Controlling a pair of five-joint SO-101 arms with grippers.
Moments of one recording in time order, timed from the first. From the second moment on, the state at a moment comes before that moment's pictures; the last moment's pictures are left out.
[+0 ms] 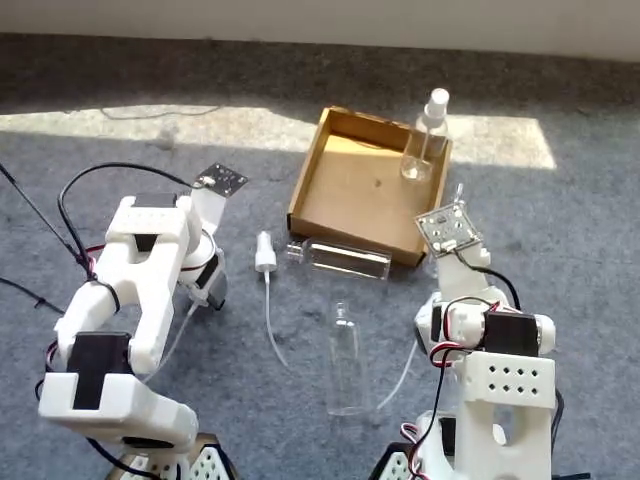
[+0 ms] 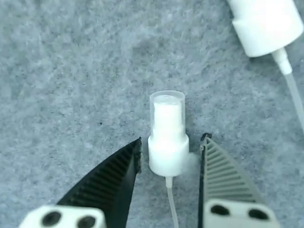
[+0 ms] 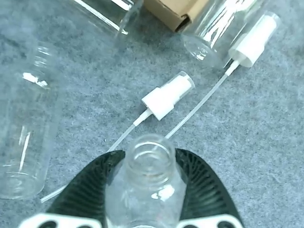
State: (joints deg) left arm -6.5 1.7 31.2 66.2 -22.2; right arm 1.0 -57.1 54.2 80.7 28.0
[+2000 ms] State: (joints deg) left arm 27.1 -46.5 7.3 49.3 9.3; right arm -31.5 -86.4 81.1 23.9 11.6
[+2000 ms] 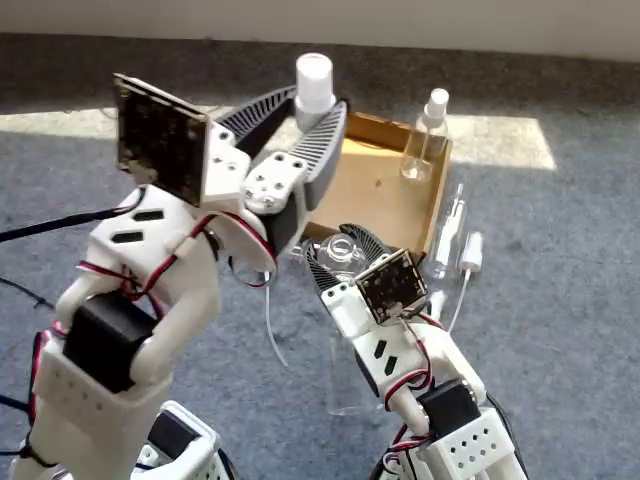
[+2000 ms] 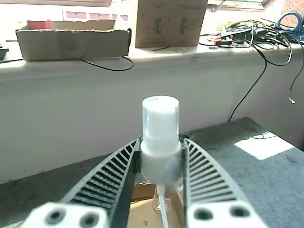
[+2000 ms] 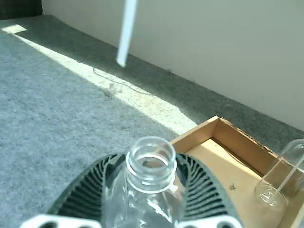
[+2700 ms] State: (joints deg) left arm 38.2 -46.5 15.5 42.3 9.3; right arm -31.5 -87.3 81.2 24.9 11.6
